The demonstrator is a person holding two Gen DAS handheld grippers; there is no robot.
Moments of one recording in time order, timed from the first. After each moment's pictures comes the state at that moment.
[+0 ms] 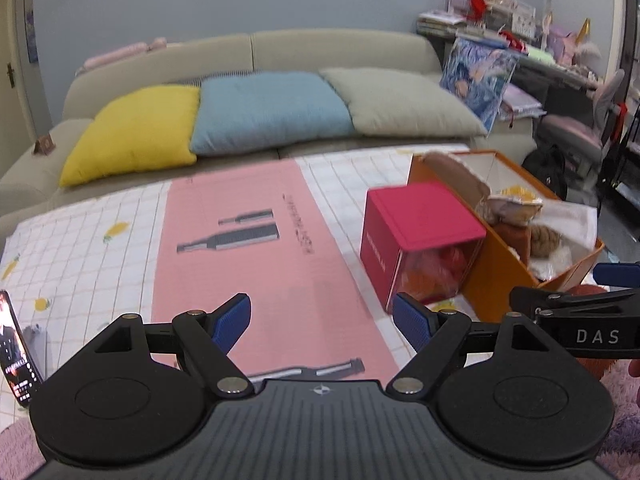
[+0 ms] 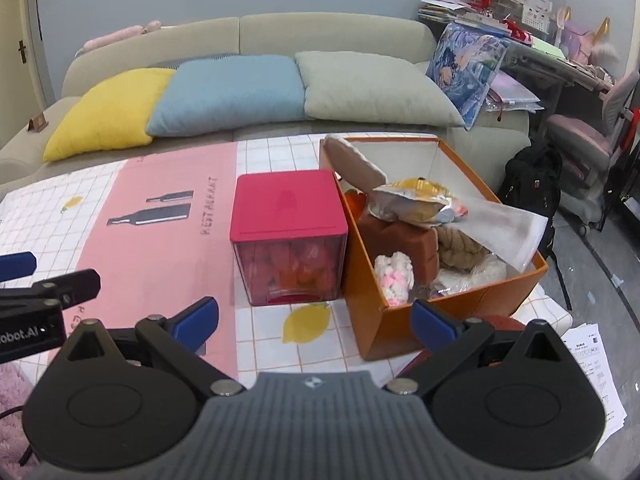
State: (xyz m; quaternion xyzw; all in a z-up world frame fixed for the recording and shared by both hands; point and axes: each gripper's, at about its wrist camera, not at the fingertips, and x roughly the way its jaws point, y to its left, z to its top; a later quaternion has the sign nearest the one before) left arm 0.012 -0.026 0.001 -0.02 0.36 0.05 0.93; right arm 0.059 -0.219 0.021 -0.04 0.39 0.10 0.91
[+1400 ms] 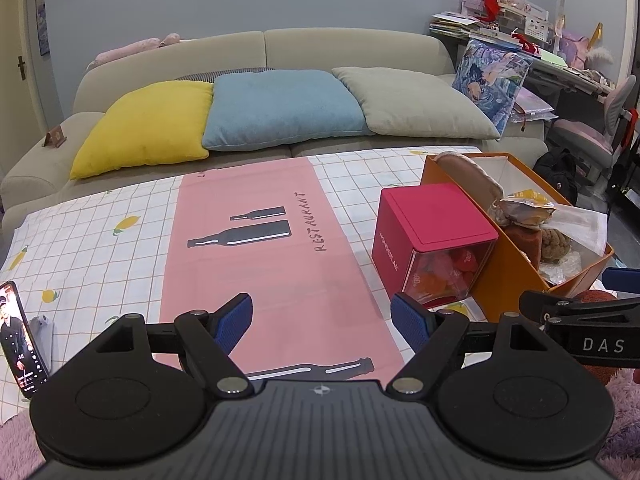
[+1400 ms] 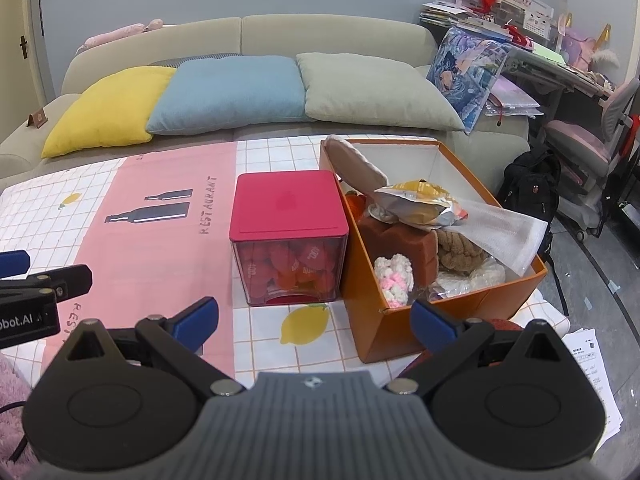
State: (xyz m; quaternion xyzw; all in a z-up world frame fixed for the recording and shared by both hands) left arm 0.008 -0.018 0.005 -0.03 0.36 0.07 0.93; right arm 0.060 -0.216 0.019 -0.05 0.39 0.10 0.92
